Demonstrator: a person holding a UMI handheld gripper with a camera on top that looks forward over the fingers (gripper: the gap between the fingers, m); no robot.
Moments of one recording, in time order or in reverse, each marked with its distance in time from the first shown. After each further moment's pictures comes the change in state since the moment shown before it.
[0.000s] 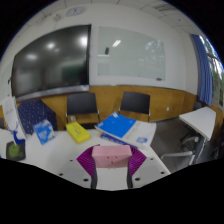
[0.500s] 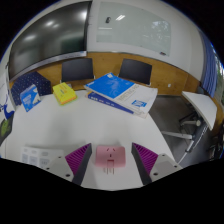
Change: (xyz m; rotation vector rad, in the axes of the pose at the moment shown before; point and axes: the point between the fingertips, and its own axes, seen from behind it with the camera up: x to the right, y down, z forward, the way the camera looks) arm 0.043 0.137 0.037 -0.324 0.012 -0.058
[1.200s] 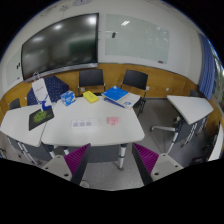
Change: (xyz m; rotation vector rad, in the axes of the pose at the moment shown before) arm 0.015 0.048 -0.408 0.012 -0.071 -0.026
